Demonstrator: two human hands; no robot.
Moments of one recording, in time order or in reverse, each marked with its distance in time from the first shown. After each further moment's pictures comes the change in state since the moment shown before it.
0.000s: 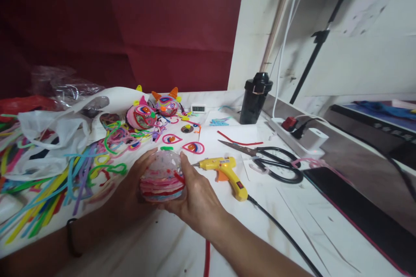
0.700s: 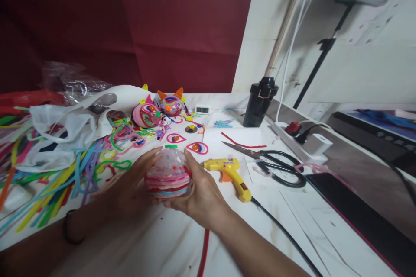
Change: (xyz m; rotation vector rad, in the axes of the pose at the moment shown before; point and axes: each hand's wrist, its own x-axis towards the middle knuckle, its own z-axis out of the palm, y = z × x) left_hand 0.007 0.005 -0.024 -0.072 -0.085 0.093; right_hand 0.003 0.009 0.003 0.235 0.030 0.007
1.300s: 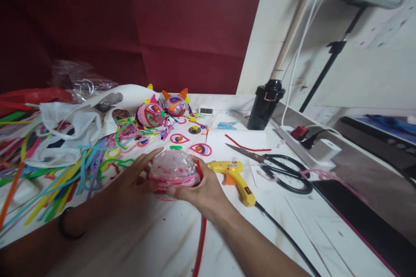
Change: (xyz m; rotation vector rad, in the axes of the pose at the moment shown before) left_hand -0.006 -0.001 -0.009 -0.314 0.057 -0.469; right_hand 0.008 -0.018 0.003 0.492 -0.045 0.126
